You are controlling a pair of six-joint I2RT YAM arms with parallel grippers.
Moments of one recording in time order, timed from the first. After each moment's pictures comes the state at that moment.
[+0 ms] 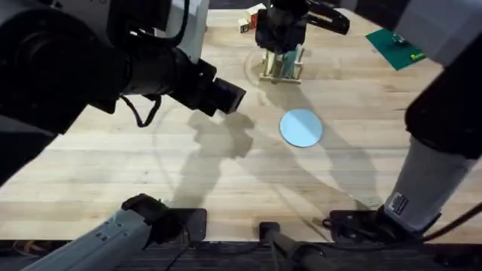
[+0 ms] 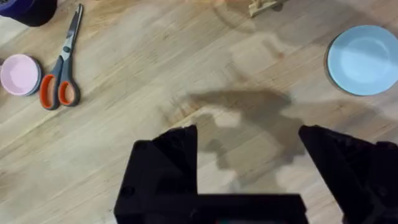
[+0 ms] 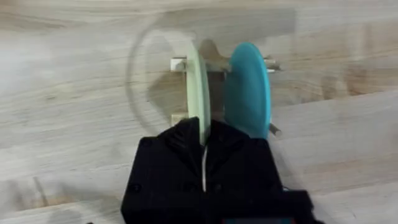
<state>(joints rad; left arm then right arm) -0.45 1.05 1.13 -0.99 -0.05 0.12 0.56 2.09 1.92 -1.07 0.32 0.67</state>
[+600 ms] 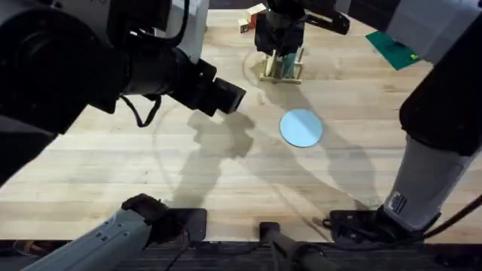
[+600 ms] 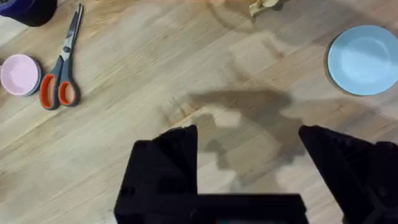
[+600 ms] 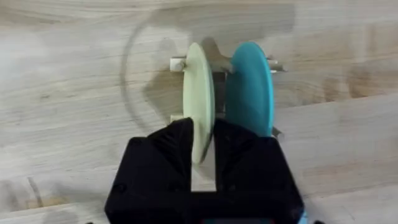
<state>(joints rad) -0.45 1.05 1.13 -0.99 -0.05 0.12 0.56 2.11 1.92 -1.07 0.32 0.68</state>
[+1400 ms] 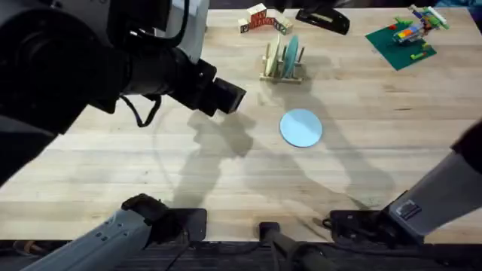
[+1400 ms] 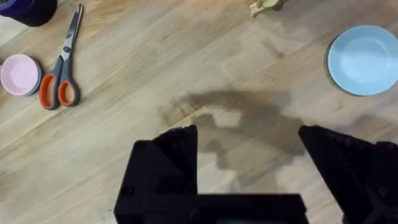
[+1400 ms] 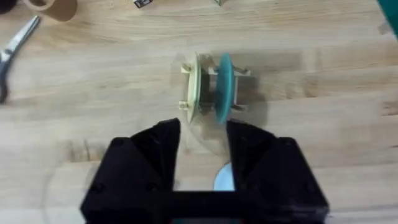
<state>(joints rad) -0.45 1.05 1.13 -0.99 -0.05 0.12 0.56 1.92 2.13 -1.30 0.32 0.63</state>
